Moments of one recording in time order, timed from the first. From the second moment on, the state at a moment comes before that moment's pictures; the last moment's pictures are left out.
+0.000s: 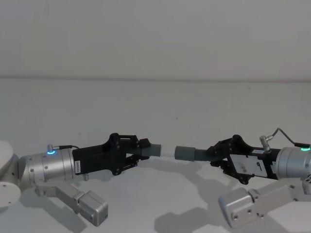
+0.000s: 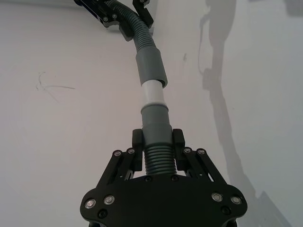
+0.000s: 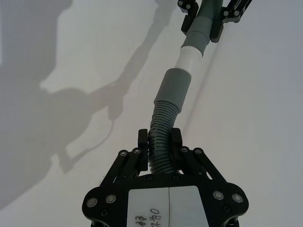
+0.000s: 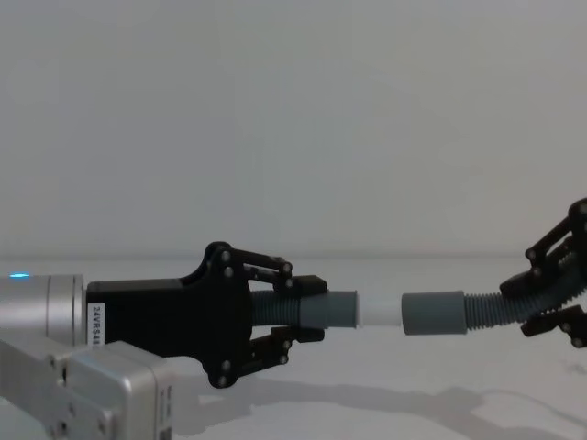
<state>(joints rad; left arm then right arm) -0.52 0.49 0.65 -1.24 0.94 -0.90 0.05 0.38 0.92 -0.62 -1.97 -0.64 -0.10 0.68</state>
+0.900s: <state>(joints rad) -0.52 0.49 0.65 -1.24 0.94 -0.90 0.05 0.39 0.92 -0.62 -1.98 -0.64 -0.09 0.69</state>
